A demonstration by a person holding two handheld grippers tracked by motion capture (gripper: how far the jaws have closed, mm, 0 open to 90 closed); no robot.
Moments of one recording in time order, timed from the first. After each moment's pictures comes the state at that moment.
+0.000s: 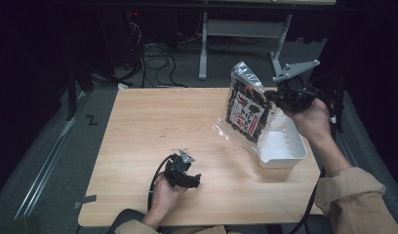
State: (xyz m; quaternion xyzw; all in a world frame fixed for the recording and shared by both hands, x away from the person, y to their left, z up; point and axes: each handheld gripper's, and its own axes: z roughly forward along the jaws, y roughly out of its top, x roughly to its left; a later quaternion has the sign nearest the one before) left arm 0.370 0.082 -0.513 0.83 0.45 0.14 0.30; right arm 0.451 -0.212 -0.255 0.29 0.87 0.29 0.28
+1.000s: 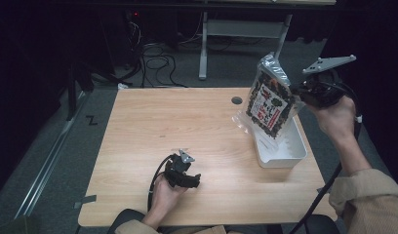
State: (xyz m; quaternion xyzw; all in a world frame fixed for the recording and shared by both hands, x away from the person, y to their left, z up) left arm 0.370 0.082 -0.514 0.83 0.45 0.14 0.30; right arm 0.455 -0.269 -0.245 0.35 0.83 0.30 0.31
